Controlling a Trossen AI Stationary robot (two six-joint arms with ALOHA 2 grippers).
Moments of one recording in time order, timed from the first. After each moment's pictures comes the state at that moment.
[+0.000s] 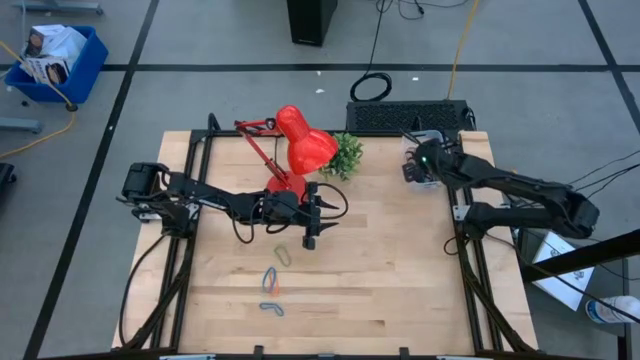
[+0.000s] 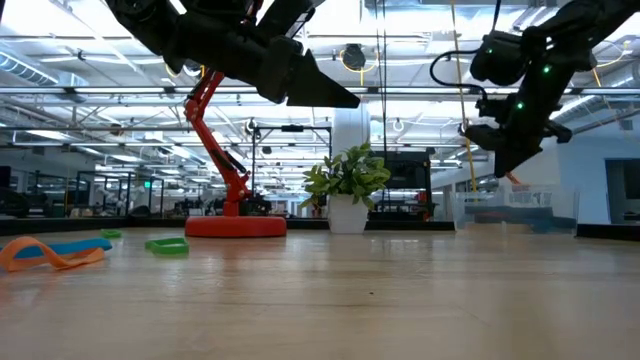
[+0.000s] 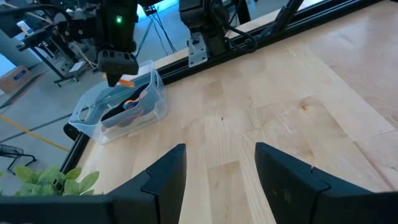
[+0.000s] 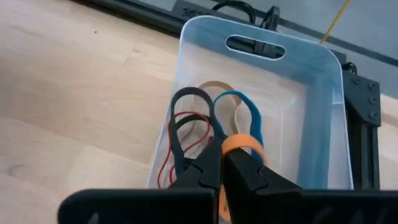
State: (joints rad) left arm -0.05 1.66 0.88 0.46 -0.11 0.36; right arm -0.62 0.99 0.57 -0.57 0.49 0.45
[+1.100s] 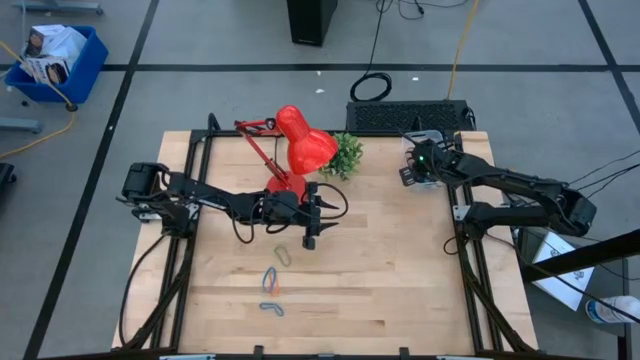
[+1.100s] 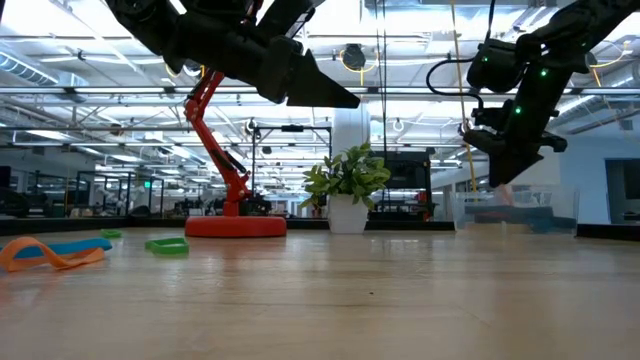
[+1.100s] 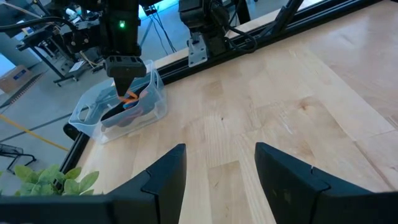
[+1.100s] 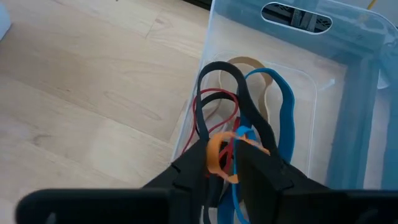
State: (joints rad) left arm -0.05 1.66 0.88 0.46 -0.11 0.36; right arm -0.64 1.03 0.57 -0.57 0.36 0.43
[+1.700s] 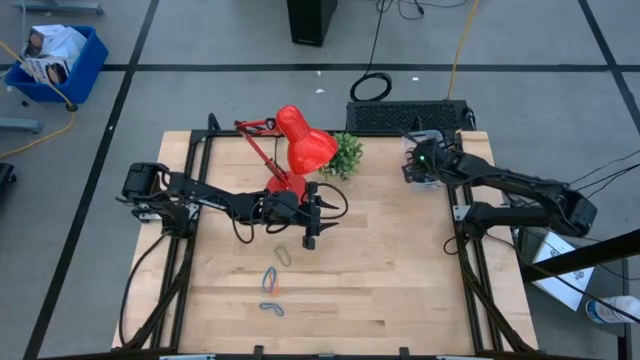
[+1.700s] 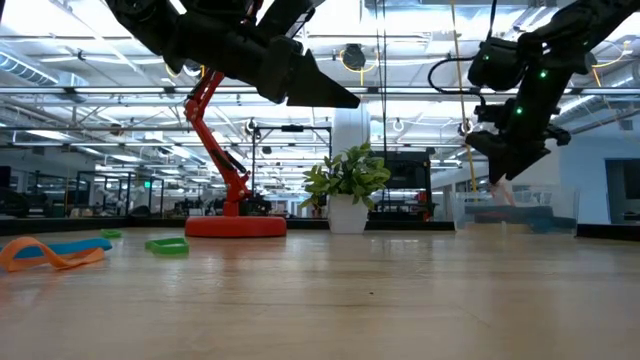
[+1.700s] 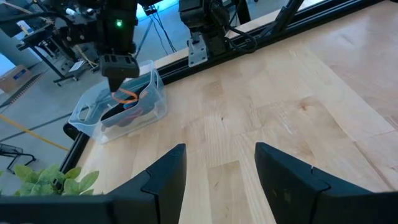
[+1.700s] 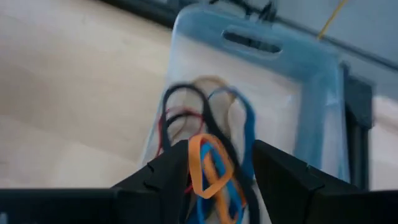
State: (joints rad) left arm -0.05 1.66 0.88 0.46 -0.11 0.36; right arm -0.64 1.02 0.57 -0.56 0.50 0.41
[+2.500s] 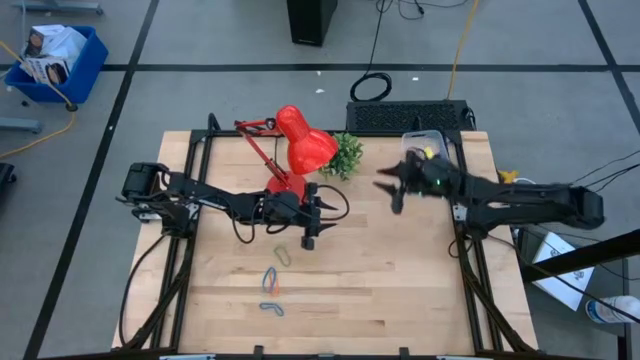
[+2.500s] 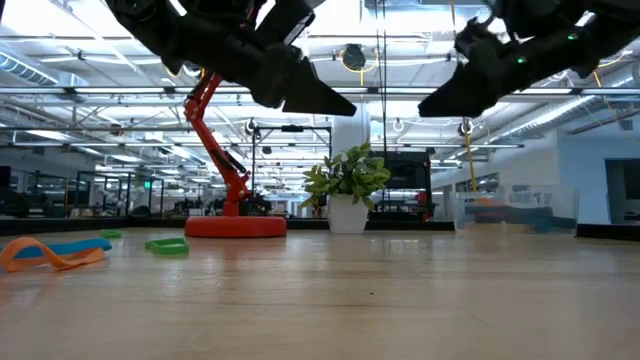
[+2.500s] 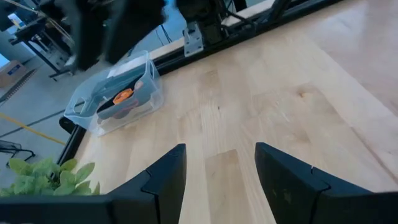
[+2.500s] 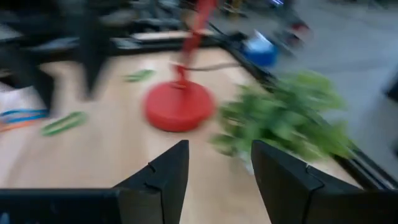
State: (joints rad) left arm -0.05 1.66 0.88 0.42 -0.11 0.37; right arm -0.26 0.88 0.41 0.16 0.05 -0.03
